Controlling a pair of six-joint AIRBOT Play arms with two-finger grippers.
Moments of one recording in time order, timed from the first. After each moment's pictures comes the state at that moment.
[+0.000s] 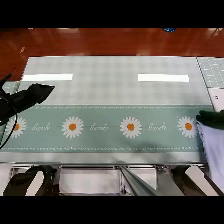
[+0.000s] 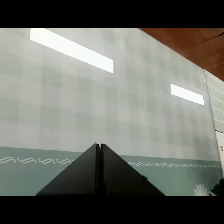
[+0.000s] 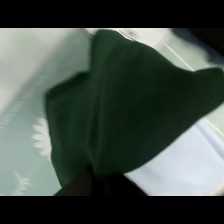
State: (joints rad) left arm 0.17 -0.65 0.63 0.58 -0.83 -1.25; right arm -1.01 -0.95 1.46 -1.49 1.77 1.60
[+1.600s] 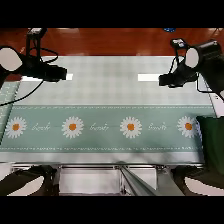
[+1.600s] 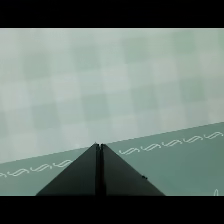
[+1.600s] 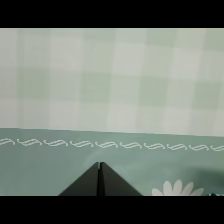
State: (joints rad) left arm -0.21 -1.20 1.28 1.51 -1.10 -1.60; right arm 0.27 -1.37 1.40 -1.77 1.34 1.80
